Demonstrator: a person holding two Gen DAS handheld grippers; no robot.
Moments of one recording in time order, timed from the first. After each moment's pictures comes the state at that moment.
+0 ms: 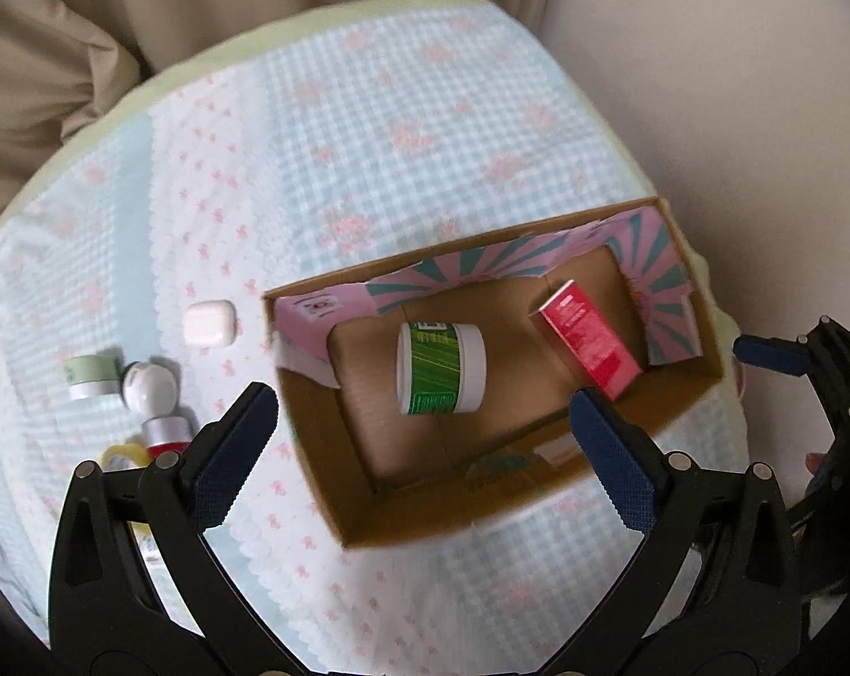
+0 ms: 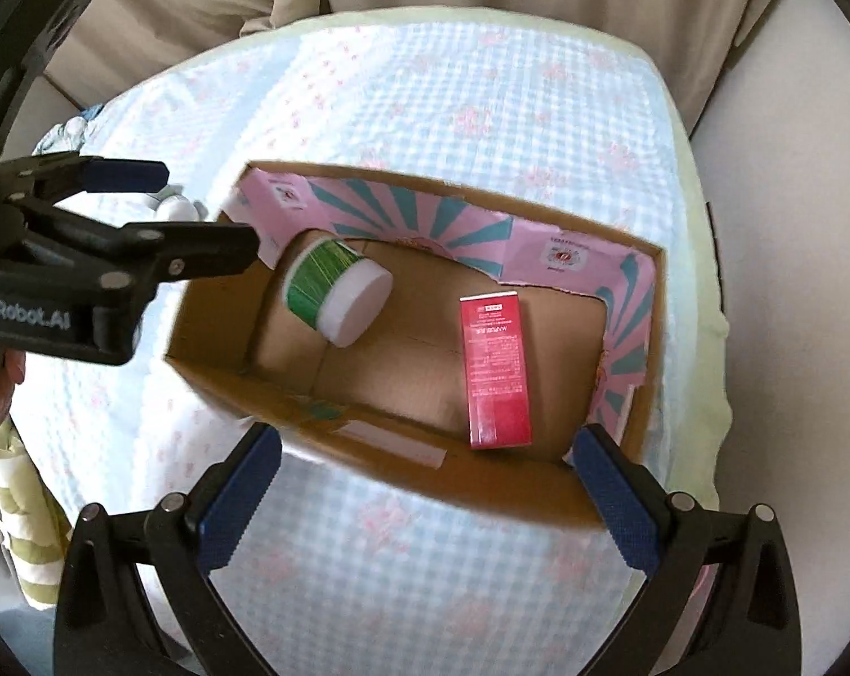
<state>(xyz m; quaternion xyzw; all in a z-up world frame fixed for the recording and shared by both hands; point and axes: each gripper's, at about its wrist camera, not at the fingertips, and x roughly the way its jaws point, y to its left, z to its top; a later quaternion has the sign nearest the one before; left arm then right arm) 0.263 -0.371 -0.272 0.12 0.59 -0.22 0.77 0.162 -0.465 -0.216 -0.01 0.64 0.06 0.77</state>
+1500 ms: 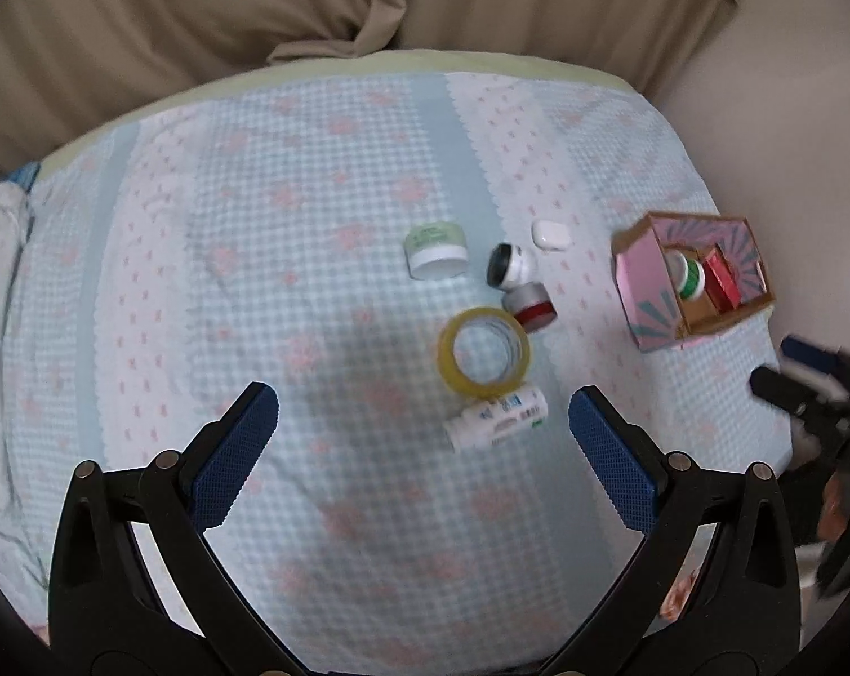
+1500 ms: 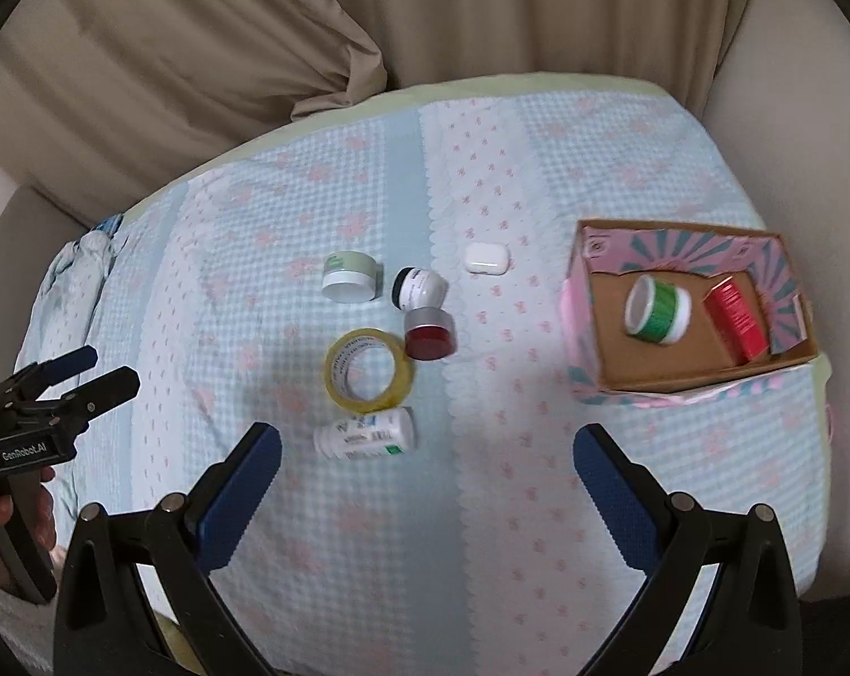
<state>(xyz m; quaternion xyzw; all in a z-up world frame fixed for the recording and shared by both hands) 0.270 0.091 -0.209 0.04 0.56 -0.18 0.80 0.161 -0.138 -0.146 0.11 0.58 -0.05 0.81</state>
